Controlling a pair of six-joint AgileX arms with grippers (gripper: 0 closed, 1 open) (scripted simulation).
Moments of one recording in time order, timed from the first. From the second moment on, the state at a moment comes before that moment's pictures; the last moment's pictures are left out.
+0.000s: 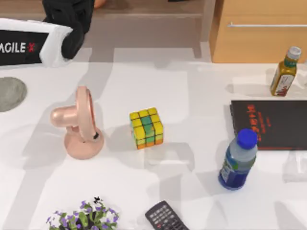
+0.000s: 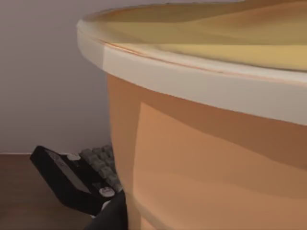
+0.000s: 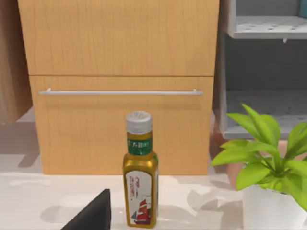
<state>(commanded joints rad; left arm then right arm) -0.32 2.13 1.42 0.71 -0.27 0.00 0.00 0.00 0.00 0.00 0.00 0.00</state>
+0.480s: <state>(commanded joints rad) -0.32 2.13 1.42 0.71 -0.27 0.00 0.00 0.00 0.00 0.00 0.00 0.00</state>
